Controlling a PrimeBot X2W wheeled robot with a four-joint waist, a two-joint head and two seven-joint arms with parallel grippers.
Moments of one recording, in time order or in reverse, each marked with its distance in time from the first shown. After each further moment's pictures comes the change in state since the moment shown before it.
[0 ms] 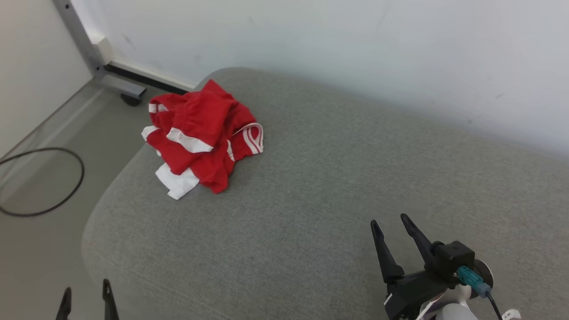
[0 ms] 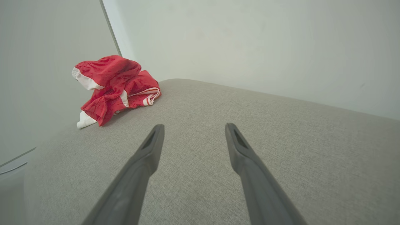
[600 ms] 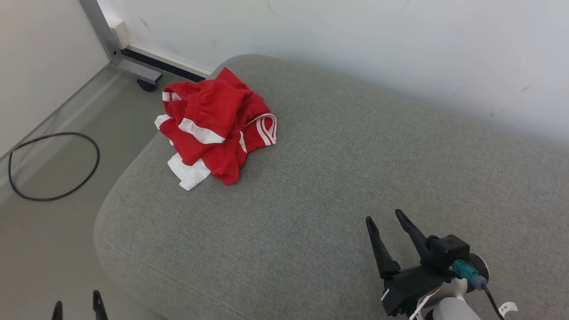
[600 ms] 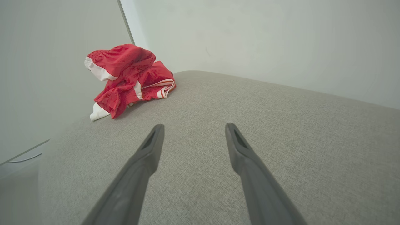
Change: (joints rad) left arm 0.035 -0.012 0.048 -0.013 -0.053 -0.011 0.000; right arm -0.055 -0.017 0.056 0.045 0.029 0.000 0.000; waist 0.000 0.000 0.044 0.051
